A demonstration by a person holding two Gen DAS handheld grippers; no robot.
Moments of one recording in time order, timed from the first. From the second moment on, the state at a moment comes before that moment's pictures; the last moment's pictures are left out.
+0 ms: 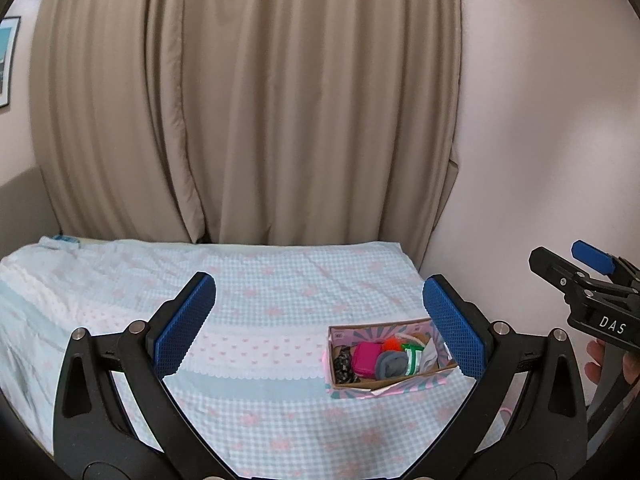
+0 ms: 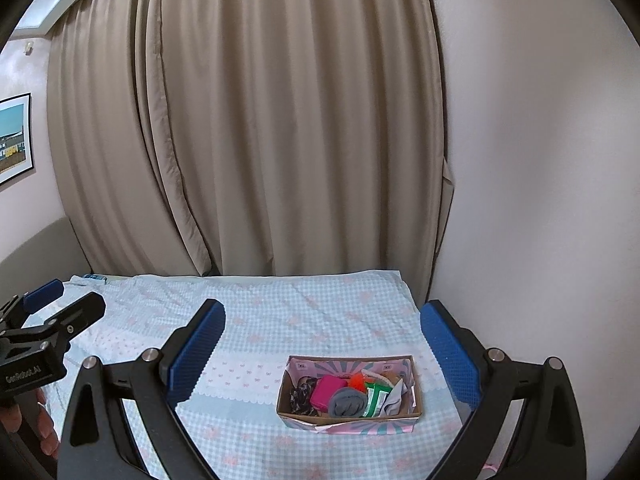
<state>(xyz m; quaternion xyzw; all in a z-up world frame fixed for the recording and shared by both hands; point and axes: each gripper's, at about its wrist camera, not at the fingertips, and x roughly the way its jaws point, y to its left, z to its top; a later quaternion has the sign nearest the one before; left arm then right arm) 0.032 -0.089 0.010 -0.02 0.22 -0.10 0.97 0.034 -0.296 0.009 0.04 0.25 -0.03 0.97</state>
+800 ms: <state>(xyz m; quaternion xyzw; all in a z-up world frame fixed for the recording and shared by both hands) 0.028 -0.093 0.014 -0.01 0.22 -0.10 0.97 0.035 -0.299 0.005 0.04 0.25 -0.03 0.97</state>
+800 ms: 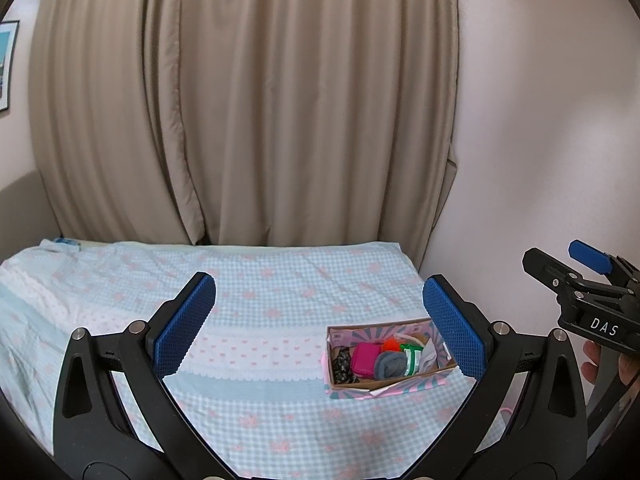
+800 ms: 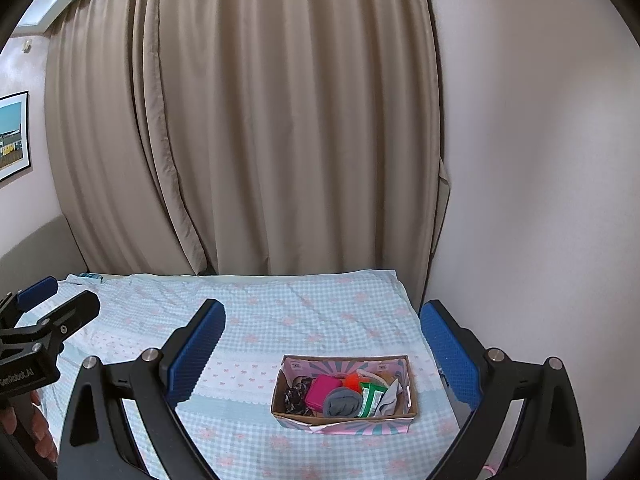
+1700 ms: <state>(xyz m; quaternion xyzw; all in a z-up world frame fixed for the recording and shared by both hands) 0.019 -0.094 0.014 -0.02 0.22 -0.10 0.97 0.026 -0.301 0.006 0.04 0.25 -0.03 0.97</state>
